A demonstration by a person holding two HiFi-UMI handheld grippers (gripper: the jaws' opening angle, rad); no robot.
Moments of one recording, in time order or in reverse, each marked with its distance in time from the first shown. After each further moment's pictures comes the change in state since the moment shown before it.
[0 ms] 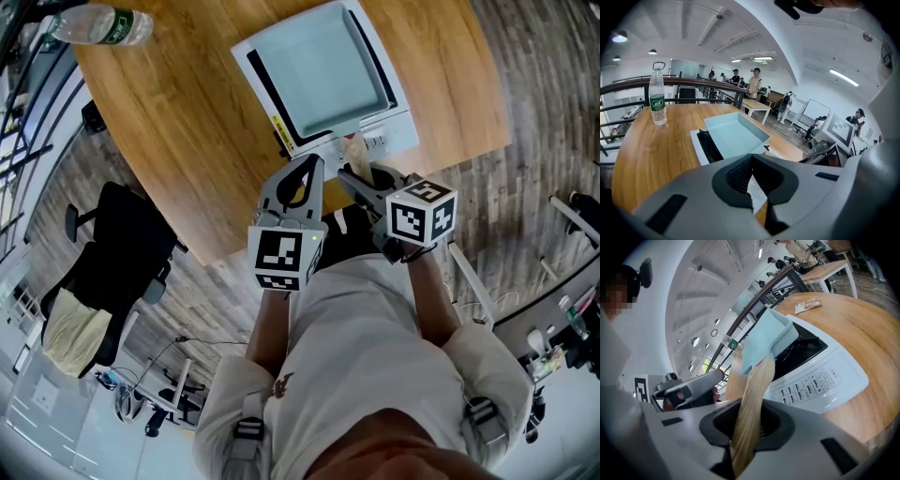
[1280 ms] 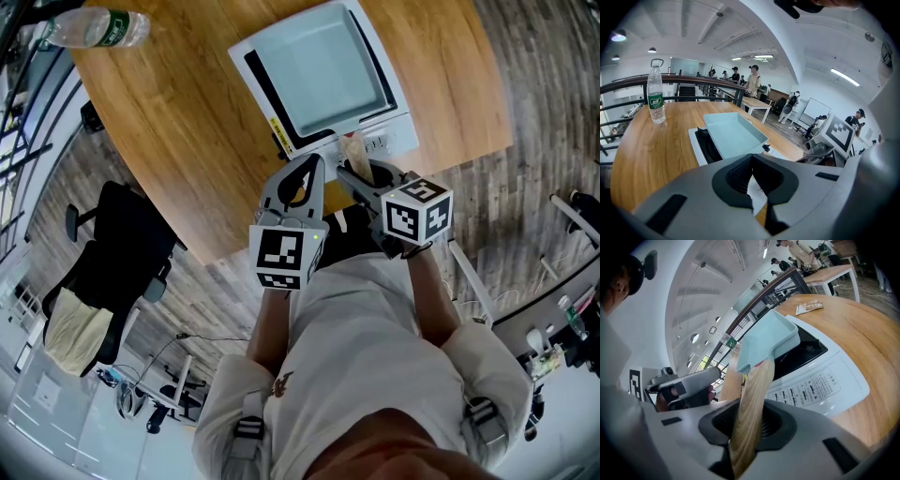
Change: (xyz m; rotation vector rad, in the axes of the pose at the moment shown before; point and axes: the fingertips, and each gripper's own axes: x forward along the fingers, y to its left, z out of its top) left arm 0.011 0.000 -0.001 -0.002 0.019 -0.002; right arm 0.007 -0.014 0.003 -0.048 0.009 -0.033
